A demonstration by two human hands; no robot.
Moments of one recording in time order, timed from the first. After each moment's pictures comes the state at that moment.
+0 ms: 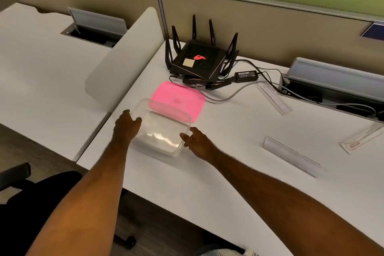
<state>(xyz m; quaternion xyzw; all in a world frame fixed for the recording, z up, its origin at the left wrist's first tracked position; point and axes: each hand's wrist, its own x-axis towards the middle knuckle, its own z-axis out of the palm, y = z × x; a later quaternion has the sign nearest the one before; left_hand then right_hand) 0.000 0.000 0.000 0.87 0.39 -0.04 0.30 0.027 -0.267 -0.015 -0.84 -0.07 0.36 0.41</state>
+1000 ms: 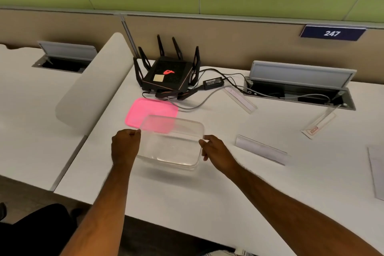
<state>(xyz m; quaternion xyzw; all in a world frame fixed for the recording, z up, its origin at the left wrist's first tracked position) -0.010 -0.118 0.038 0.87 0.35 0.07 0.35 0.007 -0.412 0.010 -0.78 0.02 0.22 0.59</state>
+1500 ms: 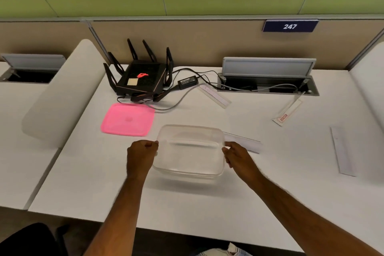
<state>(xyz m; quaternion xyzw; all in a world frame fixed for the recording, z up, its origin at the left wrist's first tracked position) -0.026 -0.232 0.028 0.83 0.28 -0.03 0.48 -0.039 -0.551 0.007 -0.79 0.09 0.14 0.59</state>
